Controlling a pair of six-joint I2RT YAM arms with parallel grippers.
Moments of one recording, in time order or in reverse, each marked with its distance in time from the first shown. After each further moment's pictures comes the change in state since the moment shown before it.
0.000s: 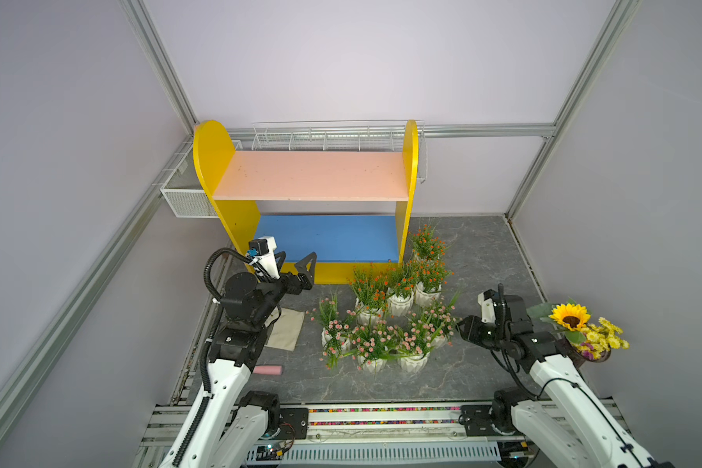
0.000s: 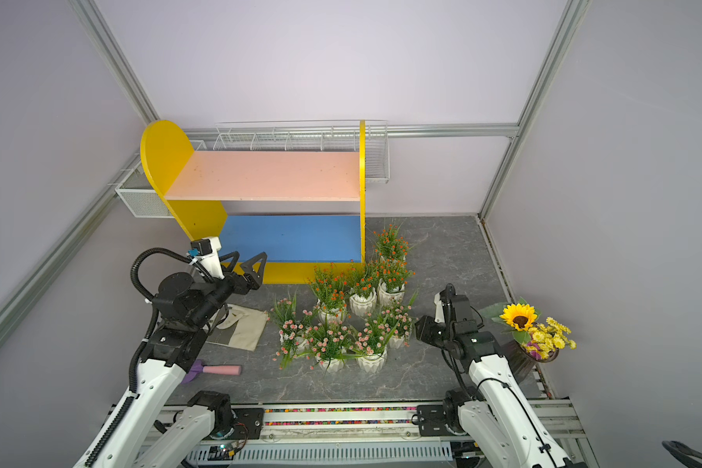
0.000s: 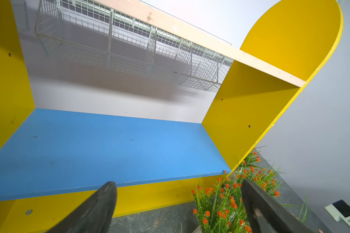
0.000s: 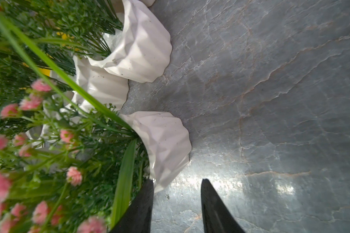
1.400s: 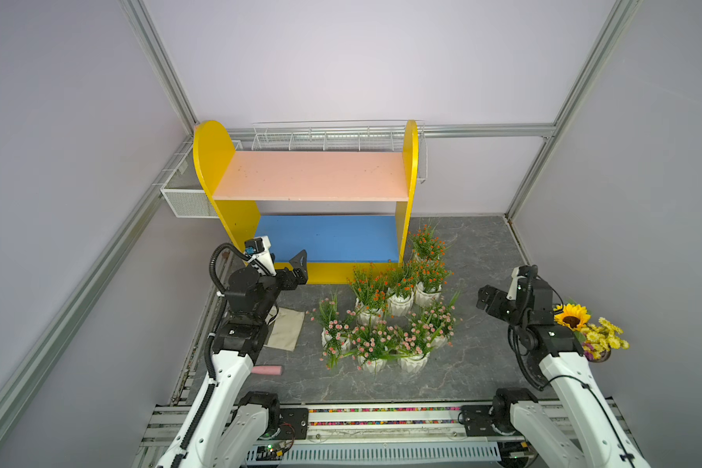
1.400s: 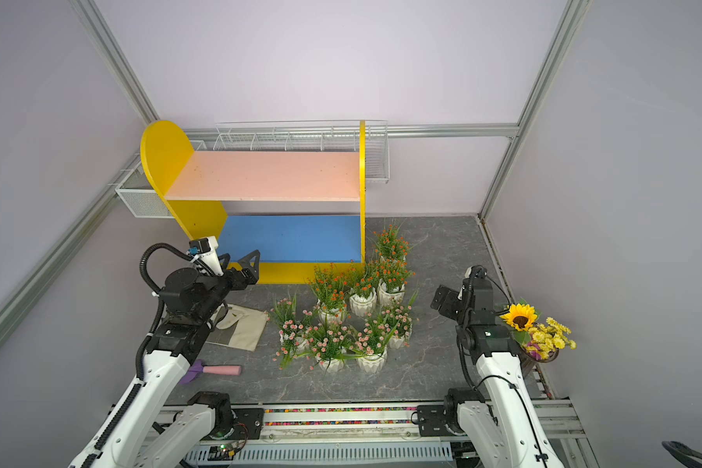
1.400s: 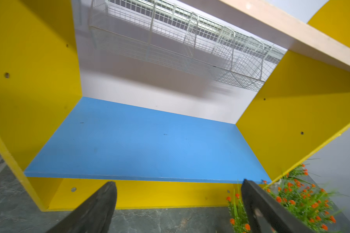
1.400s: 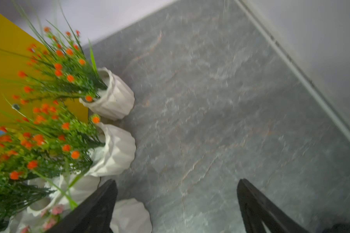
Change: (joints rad) left arm 0.026 0.061 -0.012 -0.008 -0.120 0.026; right arm -0.162 -0.008 0.115 0.068 0.262 -0.108
